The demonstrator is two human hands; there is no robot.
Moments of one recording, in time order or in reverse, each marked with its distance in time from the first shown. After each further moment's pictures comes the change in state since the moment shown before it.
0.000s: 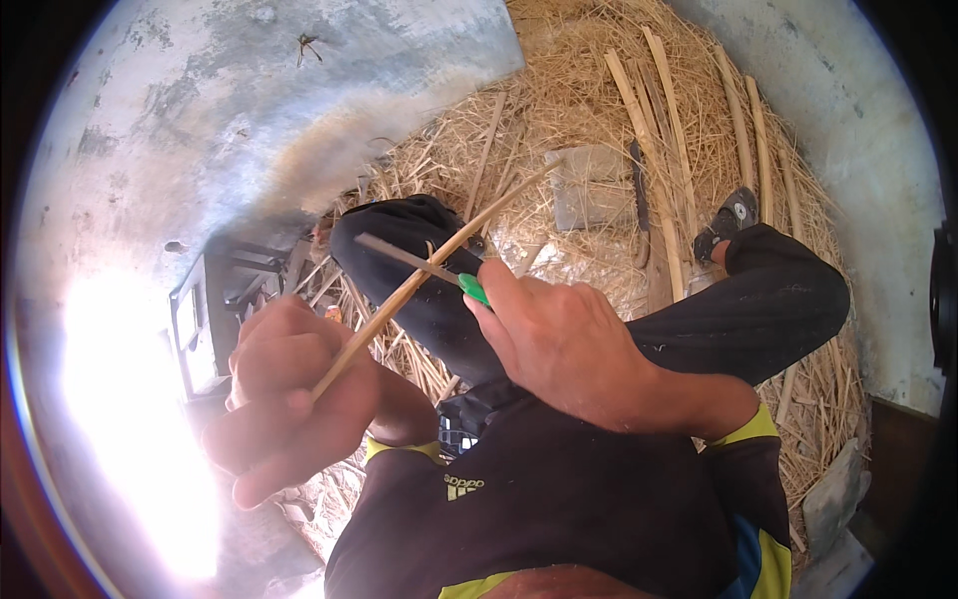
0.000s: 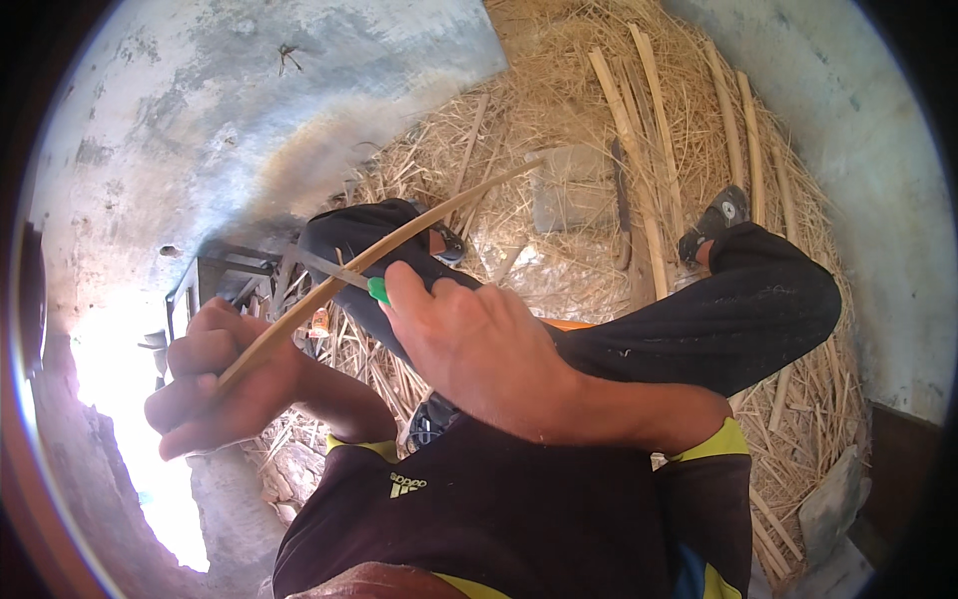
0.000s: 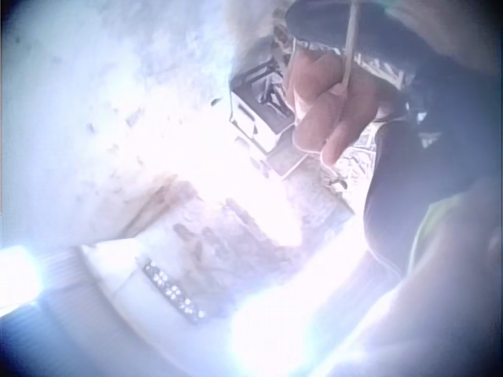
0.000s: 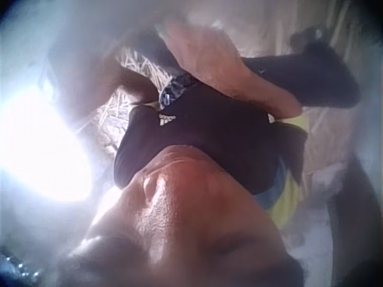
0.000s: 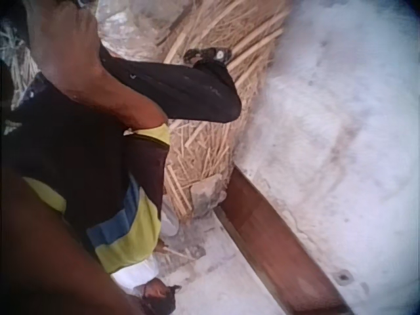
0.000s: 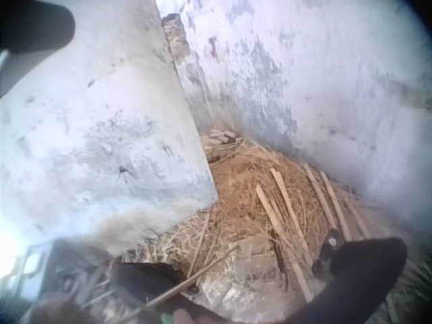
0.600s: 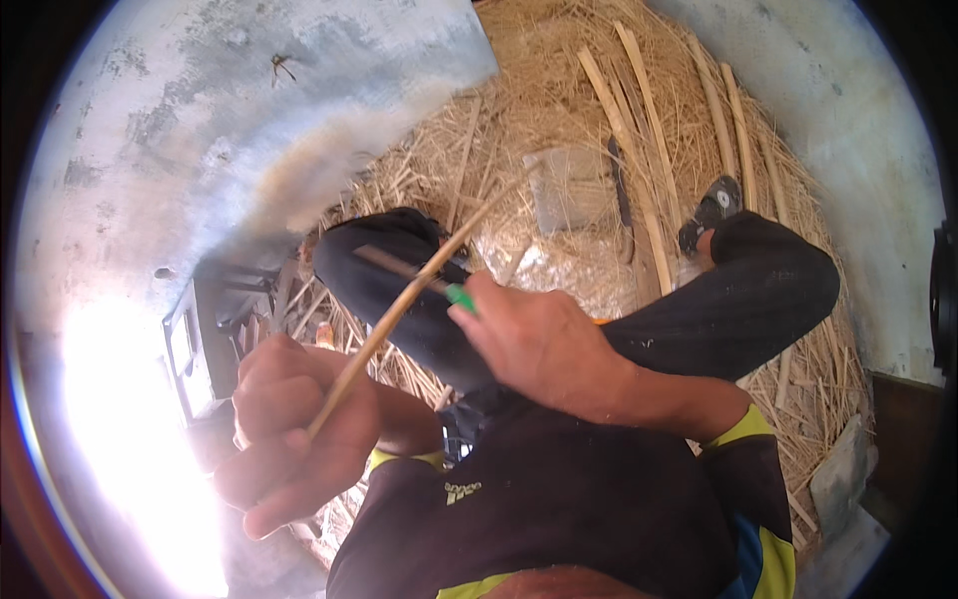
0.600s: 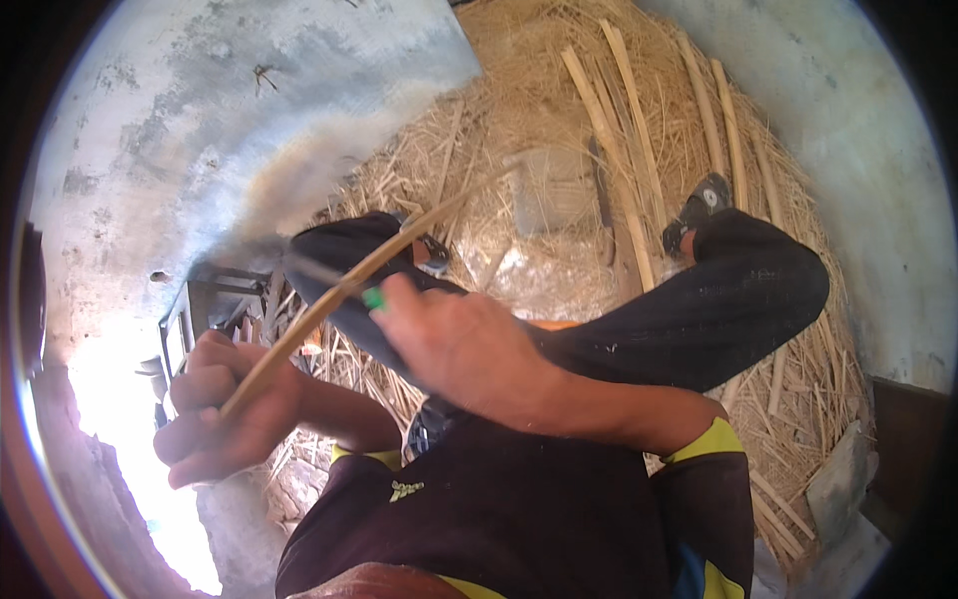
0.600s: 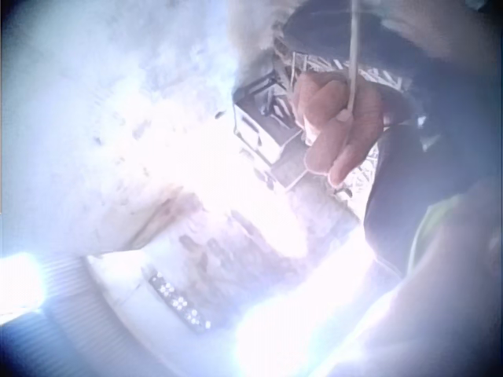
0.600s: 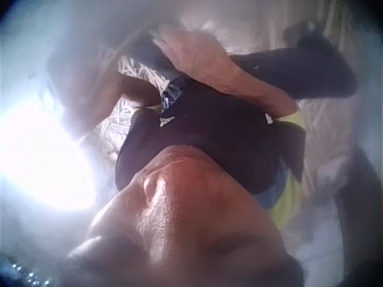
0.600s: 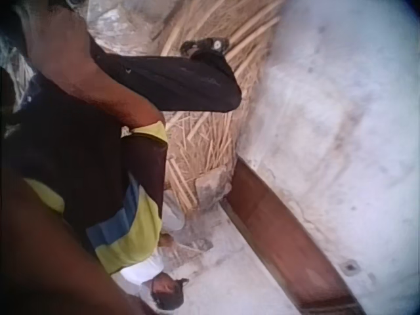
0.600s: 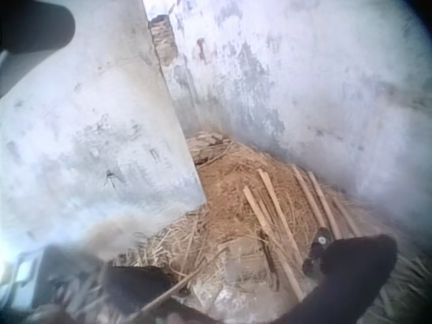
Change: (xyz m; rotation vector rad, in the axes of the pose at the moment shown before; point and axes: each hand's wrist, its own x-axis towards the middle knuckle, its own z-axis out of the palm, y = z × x) left_hand -0.011 0.009 0.006 0.119 0.101 0.007; right_hand -0.008 0.022 0.018 0.051 0.002 0.081
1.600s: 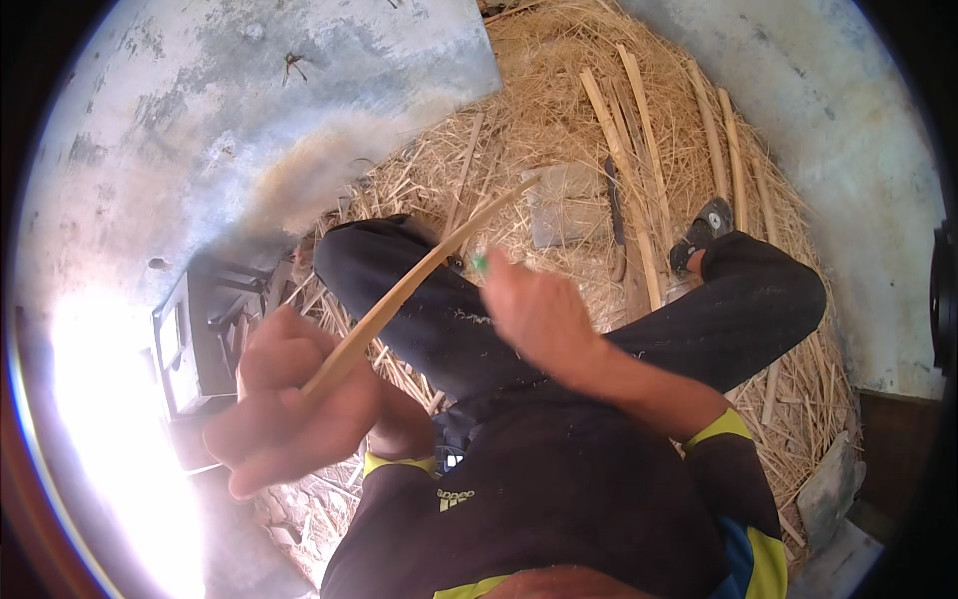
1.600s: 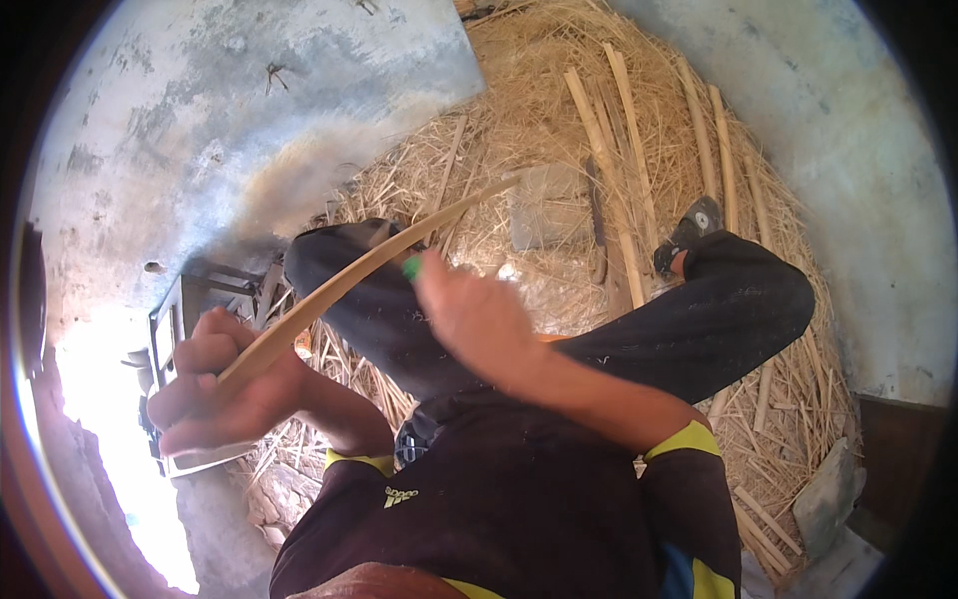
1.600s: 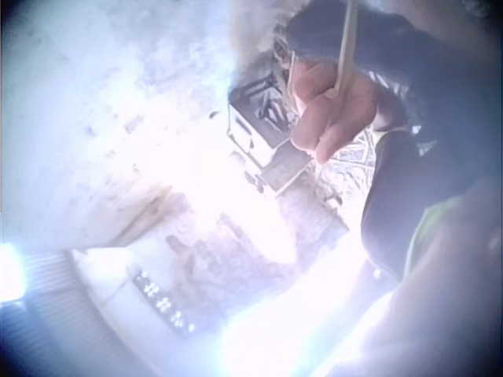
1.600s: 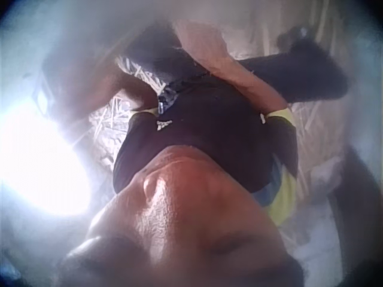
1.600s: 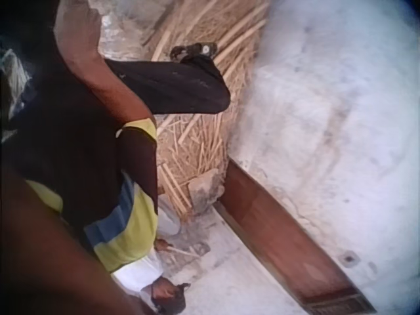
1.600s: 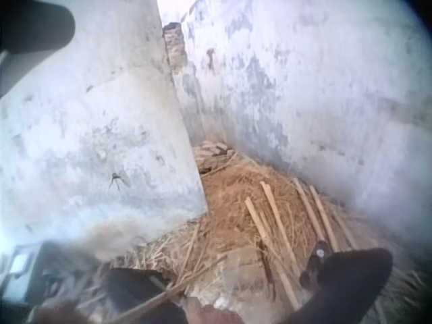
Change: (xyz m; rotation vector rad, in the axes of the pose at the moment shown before) left_hand 0.001 -0.001 0.004 0.189 0.182 -0.102; right_hand 0.008 0.018 0.021 -0.181 0.086 0.041
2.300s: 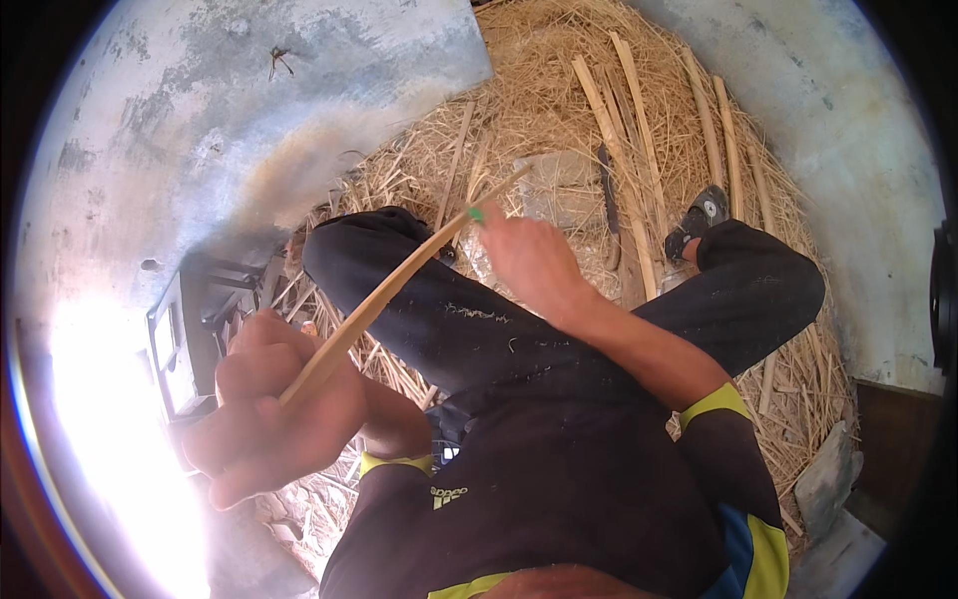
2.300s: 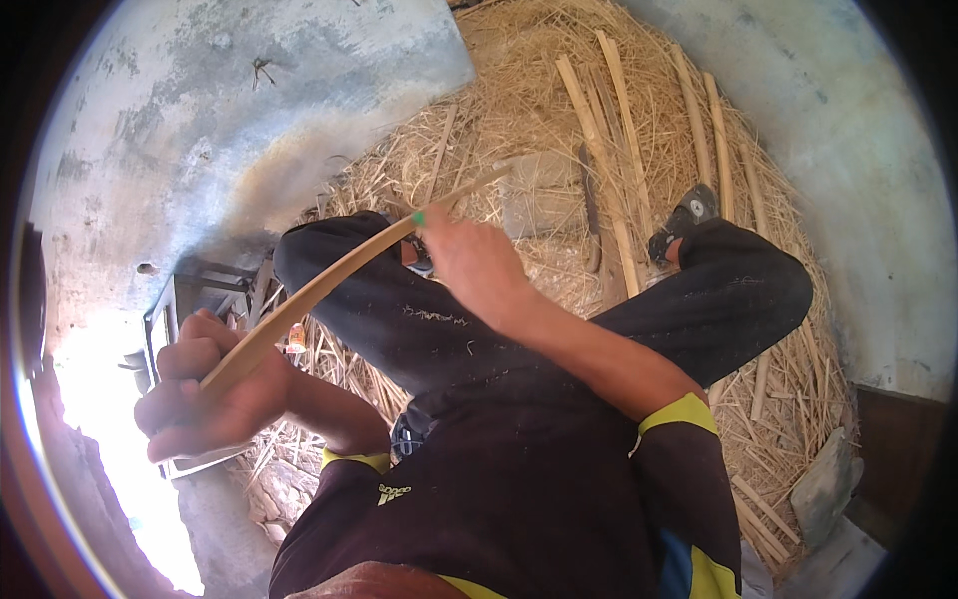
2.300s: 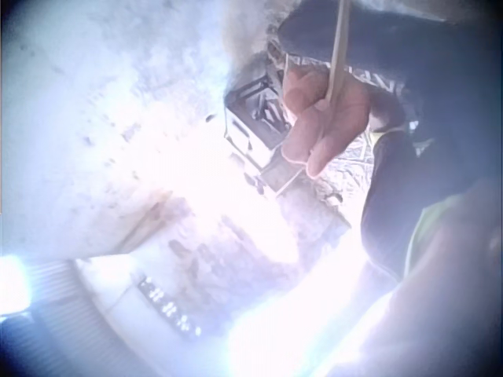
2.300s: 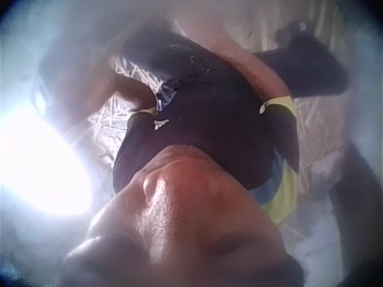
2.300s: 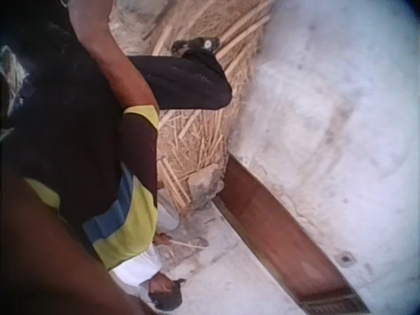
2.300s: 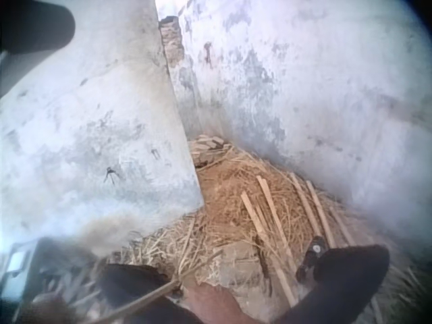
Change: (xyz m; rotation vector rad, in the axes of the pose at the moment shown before) left_hand 0.000 -0.003 0.000 -0.069 -0.009 0.022; right_hand 0.034 0.048 0.024 -0.112 -0.052 0.009
